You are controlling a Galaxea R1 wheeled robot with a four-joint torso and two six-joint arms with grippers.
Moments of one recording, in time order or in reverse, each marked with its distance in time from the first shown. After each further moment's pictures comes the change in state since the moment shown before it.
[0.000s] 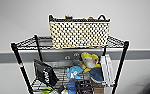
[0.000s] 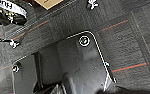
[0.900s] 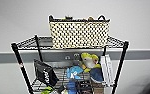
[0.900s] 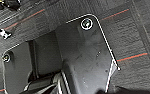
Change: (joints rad) left arm 0.055 0.344 -0.450 0.046 -0.009 0.026; right arm -0.108 0.266 -0.307 -0.020 0.070 -0.027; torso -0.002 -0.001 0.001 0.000
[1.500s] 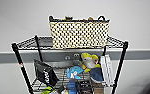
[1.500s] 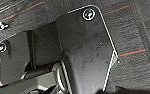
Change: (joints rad) left arm 0.022 0.087 -0.114 0.018 0.007 0.022; right arm -0.052 0.110 -0.134 -0.067 0.037 0.000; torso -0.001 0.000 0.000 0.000
